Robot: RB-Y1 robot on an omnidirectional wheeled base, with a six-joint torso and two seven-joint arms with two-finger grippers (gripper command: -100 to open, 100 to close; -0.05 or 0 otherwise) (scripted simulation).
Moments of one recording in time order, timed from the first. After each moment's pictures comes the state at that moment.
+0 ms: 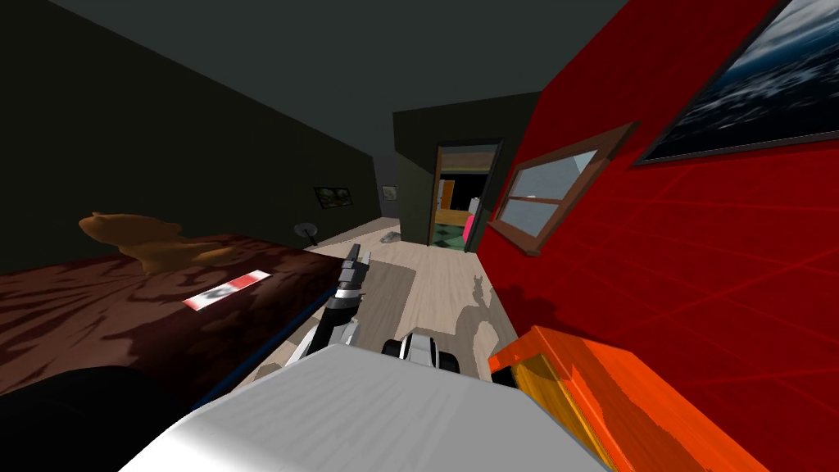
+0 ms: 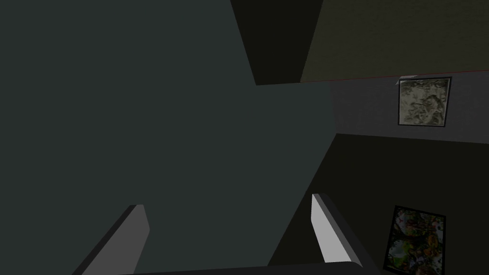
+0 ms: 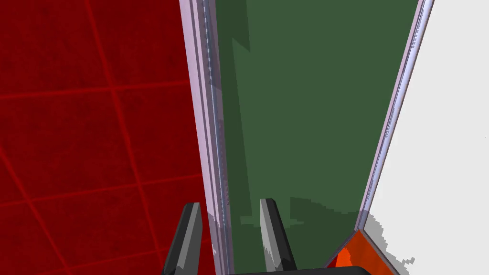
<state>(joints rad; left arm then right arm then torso) 0.52 -0.02 0.00 -2.21 -0.11 -0.52 0.02 1.19 -0.25 -0.75 -1.64 1.01 0.42 0.89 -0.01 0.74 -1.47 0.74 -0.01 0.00</state>
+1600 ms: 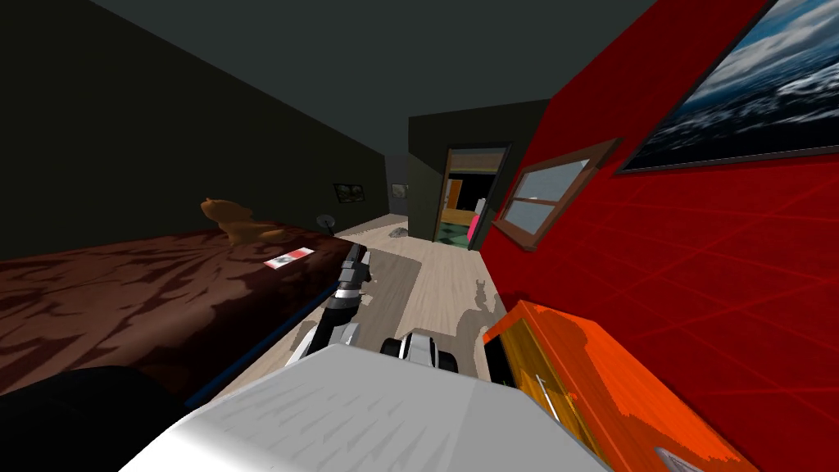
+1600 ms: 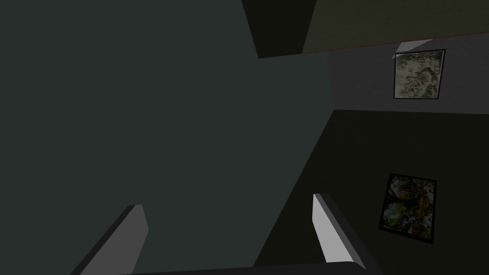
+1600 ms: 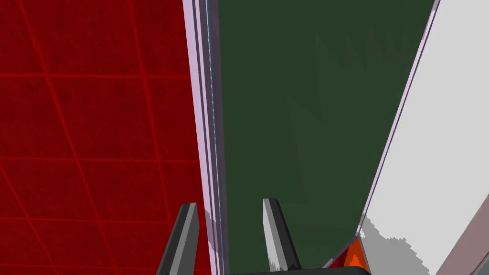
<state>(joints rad) 0.52 -0.02 0.00 -2.21 -0.11 -0.52 0.02 0.70 -0.17 -0.65 -1.54 1.41 0.83 0.99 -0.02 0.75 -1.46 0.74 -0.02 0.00</state>
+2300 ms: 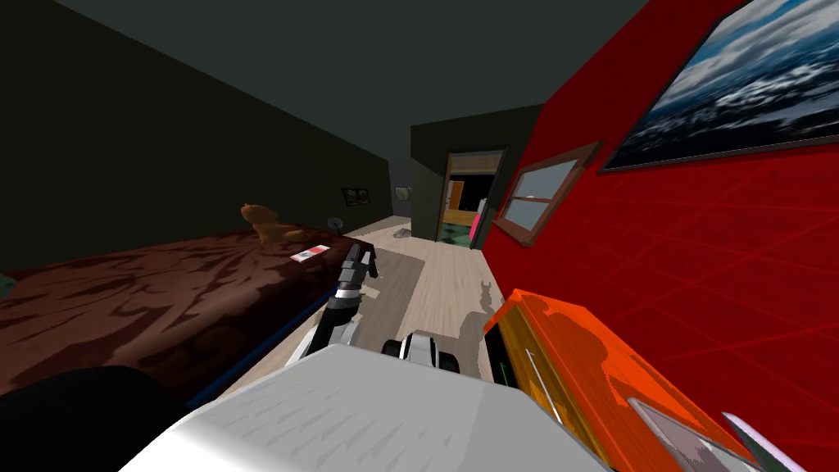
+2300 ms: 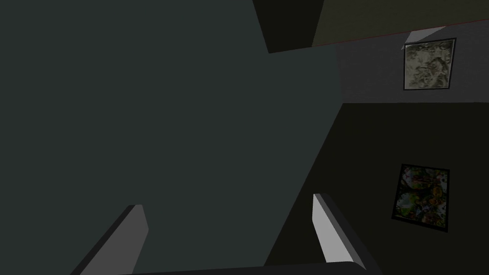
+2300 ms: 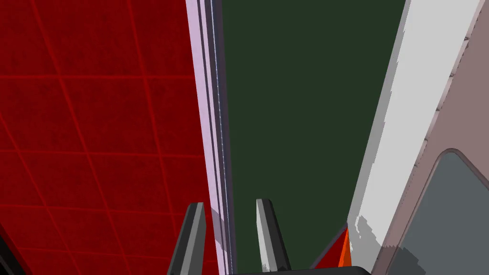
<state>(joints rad) 0.52 -0.02 0.00 -2.21 -0.11 -0.52 0.02 0.48 -0.13 -0.60 -1.47 1.59 1.00 1.04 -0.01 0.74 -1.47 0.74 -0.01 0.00</state>
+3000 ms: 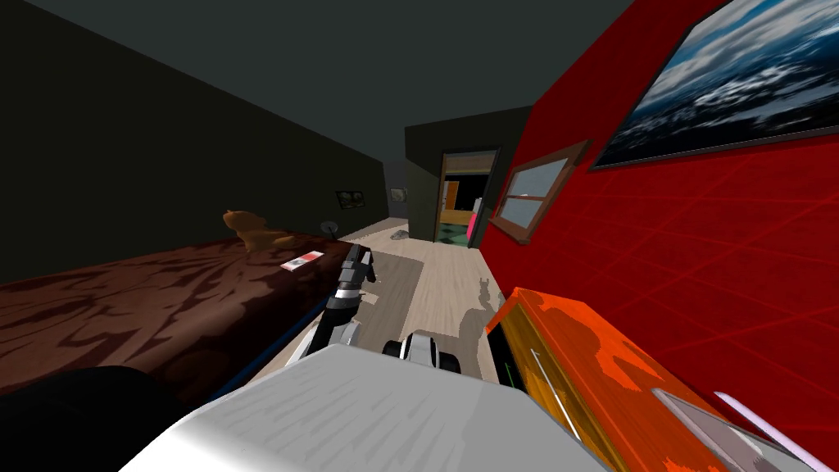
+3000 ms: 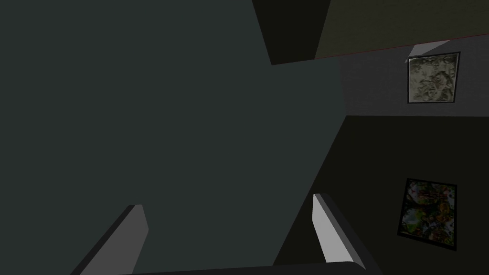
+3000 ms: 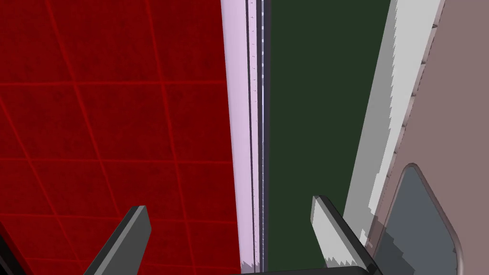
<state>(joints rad) 0.52 -0.02 0.00 -2.21 -0.11 -0.52 0.02 0.51 -0.17 -0.70 -1.62 1.45 0.87 1.20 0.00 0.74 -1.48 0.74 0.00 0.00</state>
